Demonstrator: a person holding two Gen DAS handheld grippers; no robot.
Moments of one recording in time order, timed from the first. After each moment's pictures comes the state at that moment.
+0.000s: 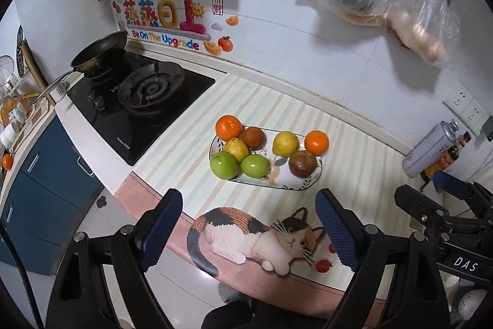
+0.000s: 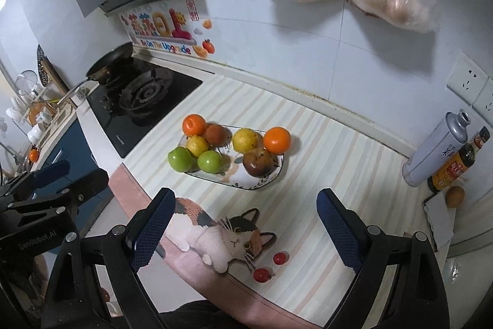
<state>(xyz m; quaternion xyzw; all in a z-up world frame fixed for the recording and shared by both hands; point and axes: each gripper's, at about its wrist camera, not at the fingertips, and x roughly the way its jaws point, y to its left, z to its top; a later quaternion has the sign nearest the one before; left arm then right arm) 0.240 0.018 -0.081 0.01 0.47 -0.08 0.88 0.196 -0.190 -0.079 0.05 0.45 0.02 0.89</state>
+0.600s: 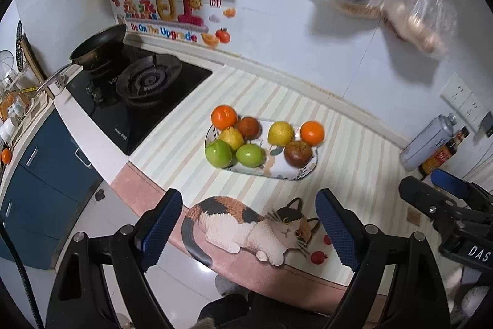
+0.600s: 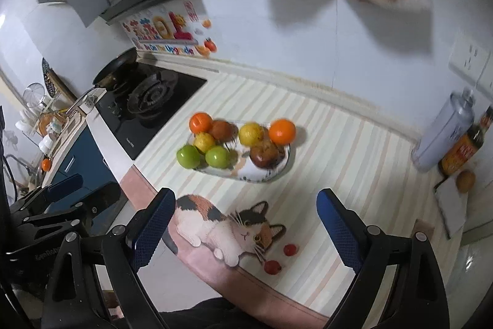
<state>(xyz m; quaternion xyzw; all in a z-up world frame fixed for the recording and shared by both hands) 0.235 0.008 -0.095 0.01 0.49 -0.08 0.87 0.199 -0.217 -0.114 0.11 0.49 0.03 0.87</state>
